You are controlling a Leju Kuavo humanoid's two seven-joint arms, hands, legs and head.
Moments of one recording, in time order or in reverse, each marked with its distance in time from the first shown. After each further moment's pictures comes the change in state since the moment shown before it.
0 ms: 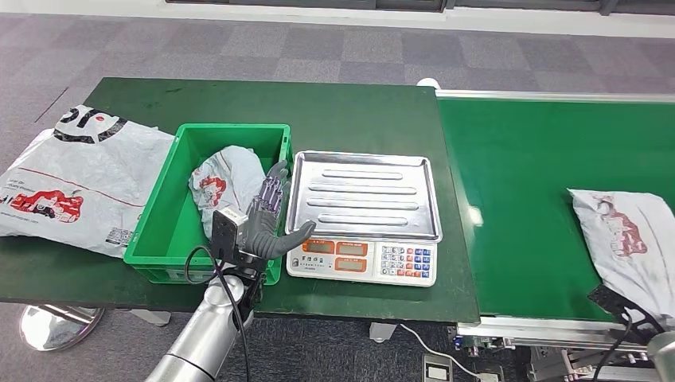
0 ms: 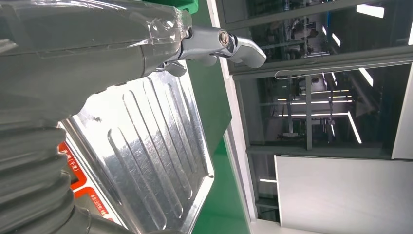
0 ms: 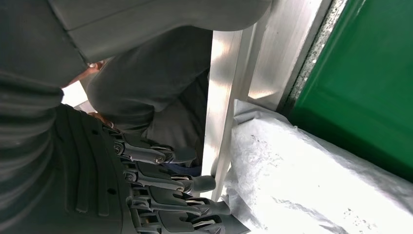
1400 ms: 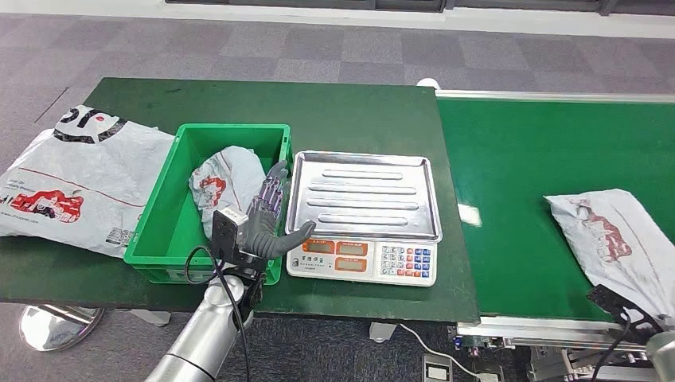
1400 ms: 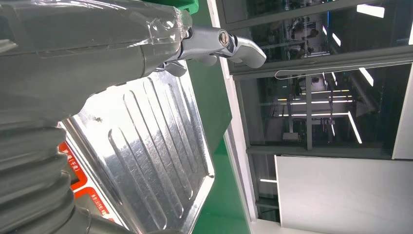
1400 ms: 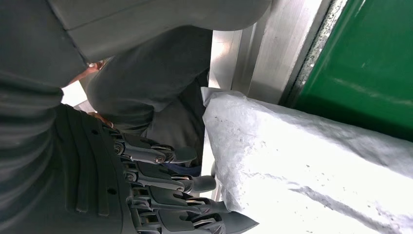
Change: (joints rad) left arm -0.001 0.000 0.000 0.002 0.000 0.000 0.000; right arm 0.000 0.003 0.003 0.000 0.000 0.000 0.000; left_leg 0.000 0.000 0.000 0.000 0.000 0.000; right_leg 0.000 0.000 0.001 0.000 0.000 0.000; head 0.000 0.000
